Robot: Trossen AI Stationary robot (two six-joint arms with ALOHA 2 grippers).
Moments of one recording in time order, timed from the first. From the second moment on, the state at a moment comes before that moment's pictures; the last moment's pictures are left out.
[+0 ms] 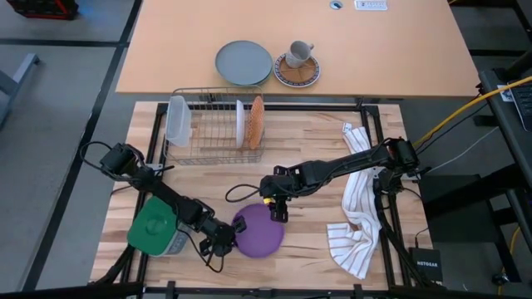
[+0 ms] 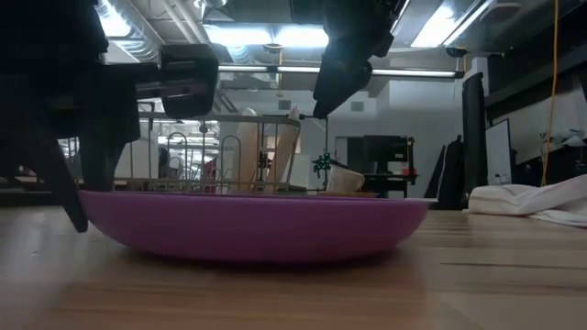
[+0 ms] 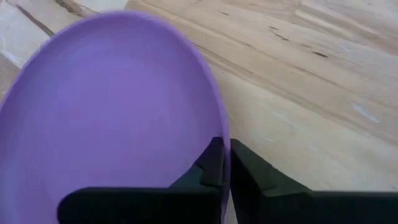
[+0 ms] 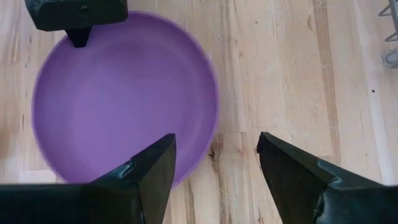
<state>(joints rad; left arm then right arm) -0.56 1.76 0.86 -0.01 -0.04 0.57 0.20 1.85 1.49 -0.70 0.03 0.26</state>
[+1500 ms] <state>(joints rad) -0.31 1.18 0.86 0.34 -0.35 -0.19 0.33 0.89 0.76 -0.21 0.50 0.14</state>
